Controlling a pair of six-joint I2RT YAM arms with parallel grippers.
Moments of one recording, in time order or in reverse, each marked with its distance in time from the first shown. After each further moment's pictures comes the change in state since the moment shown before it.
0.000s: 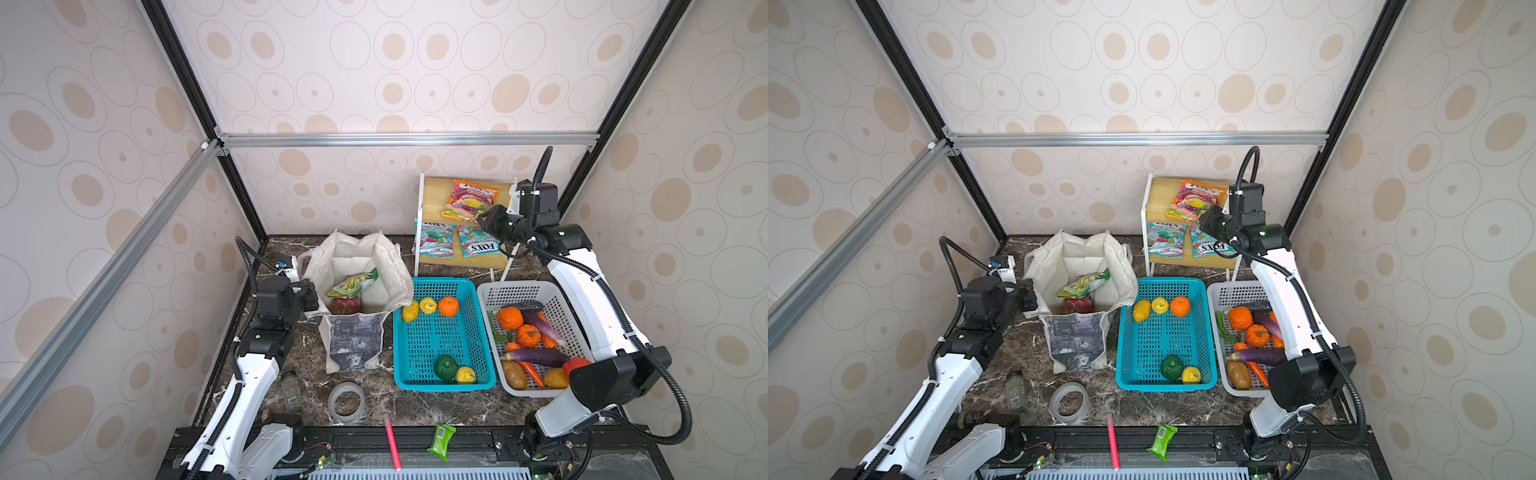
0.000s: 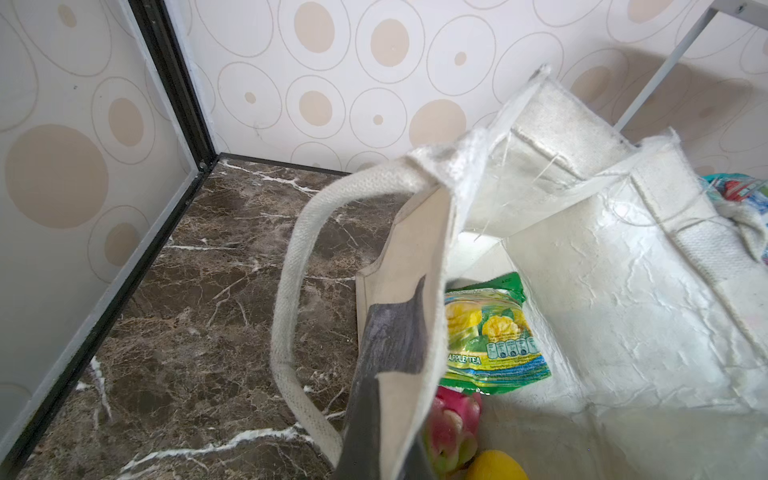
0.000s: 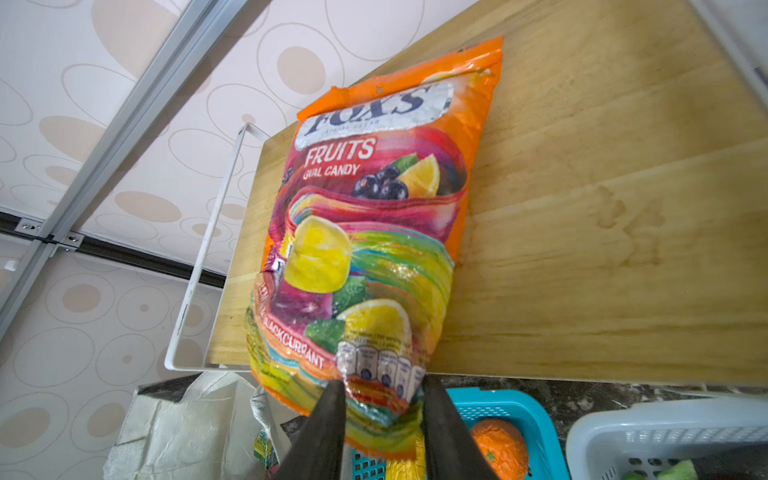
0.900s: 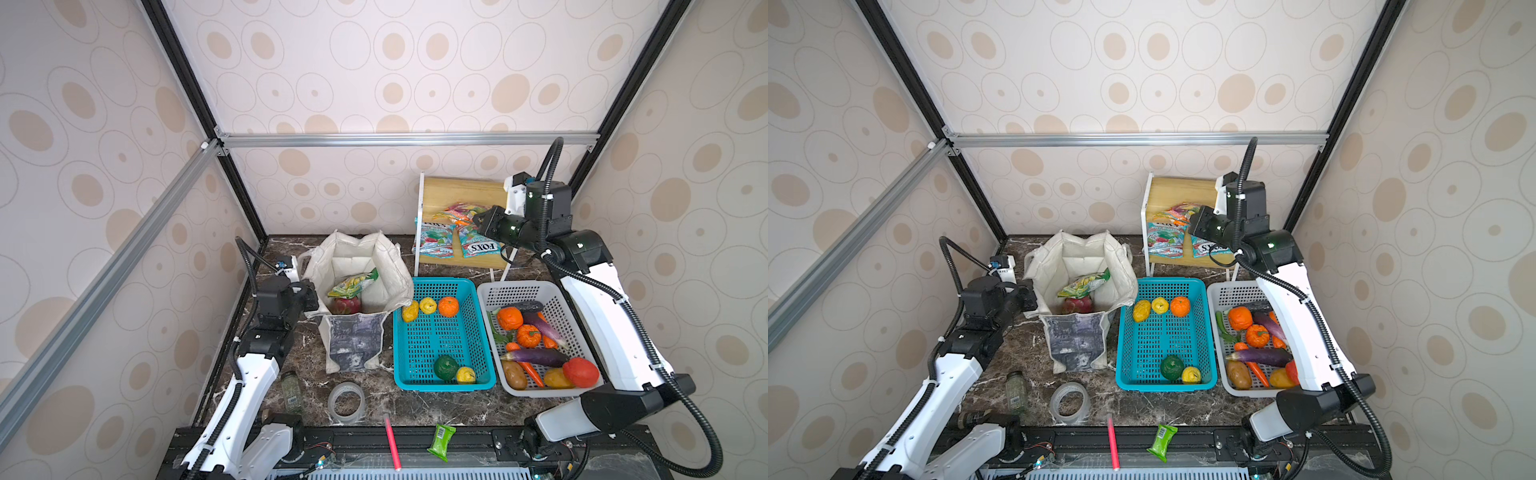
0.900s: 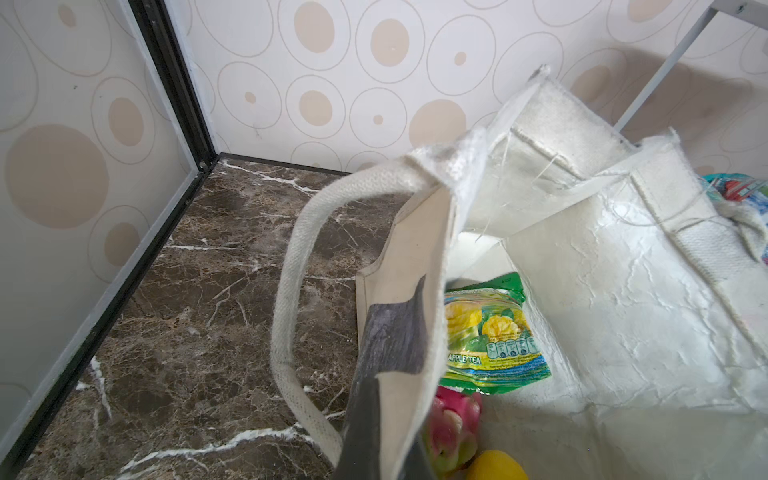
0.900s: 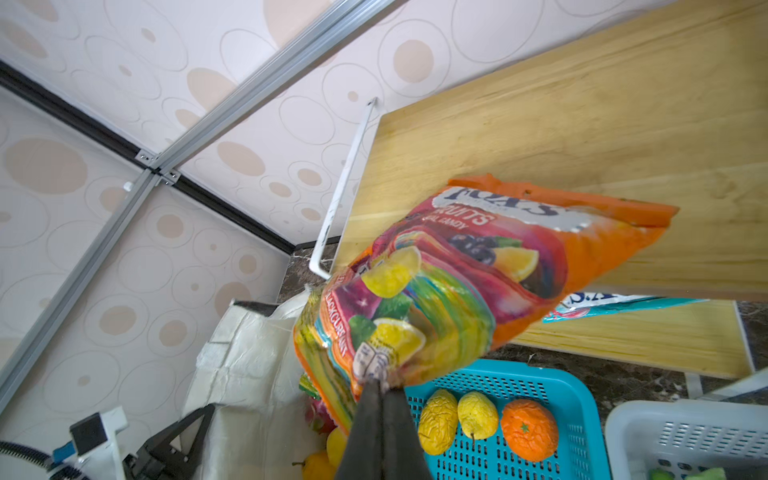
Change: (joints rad) left arm 0.000 0.000 0.000 0.000 0.000 0.000; right arm 0.154 -0.135 0.047 -0.084 -0.006 -0.080
